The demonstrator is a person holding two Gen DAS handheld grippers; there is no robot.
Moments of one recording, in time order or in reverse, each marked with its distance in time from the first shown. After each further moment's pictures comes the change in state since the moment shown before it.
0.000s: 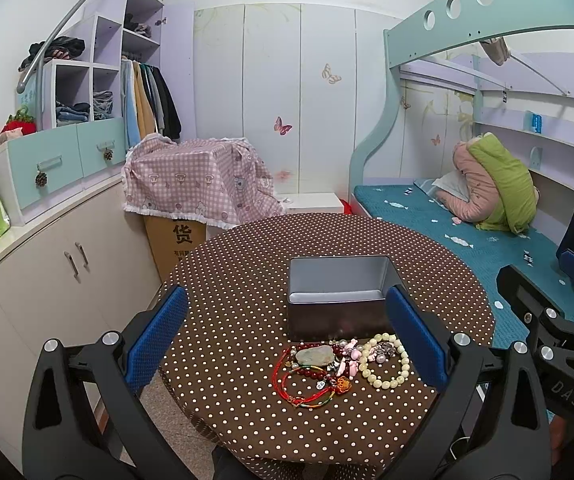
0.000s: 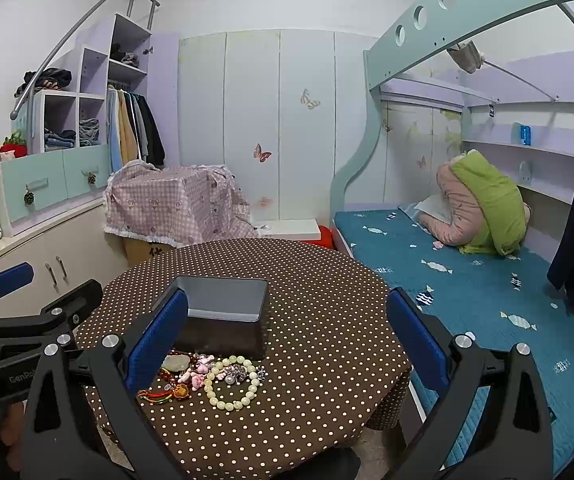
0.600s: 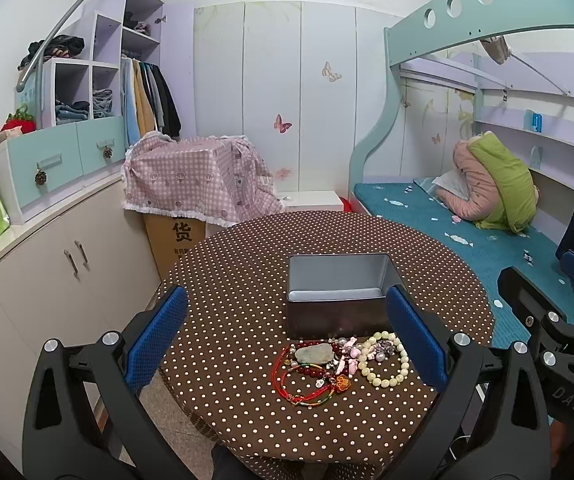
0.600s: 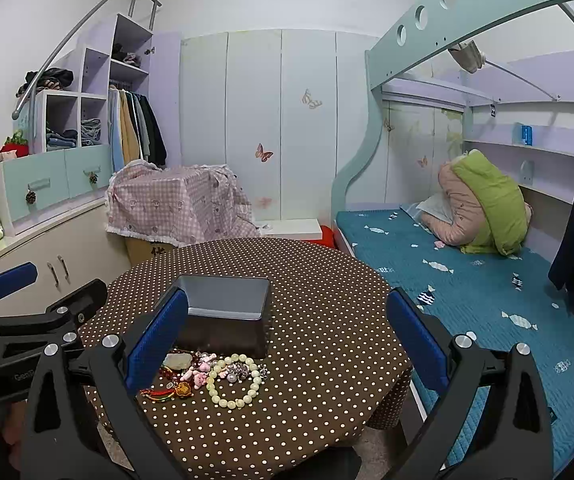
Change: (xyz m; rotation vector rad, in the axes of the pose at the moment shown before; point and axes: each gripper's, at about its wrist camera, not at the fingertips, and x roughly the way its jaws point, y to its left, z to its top) left arm 0.001 -0.001 -0.001 0.001 0.006 -0.001; right arm -0.002 0.002 0.000 0.001 0.004 0.007
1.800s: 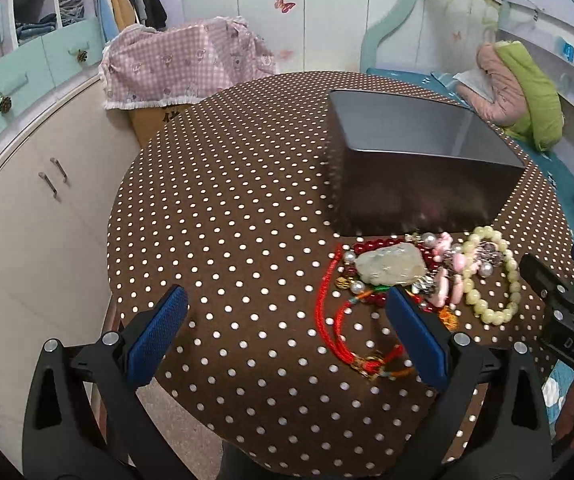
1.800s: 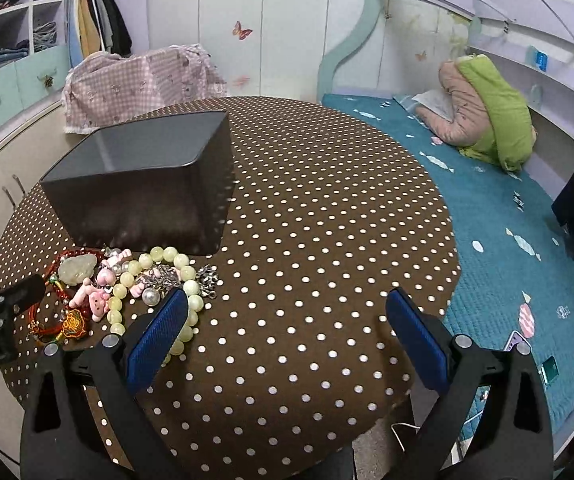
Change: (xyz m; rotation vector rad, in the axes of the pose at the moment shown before) left arm 0.145 0.041 -0.082 0.021 0.432 0.005; right arm 0.123 -0.017 -0.070 -0.008 0.436 -0.070
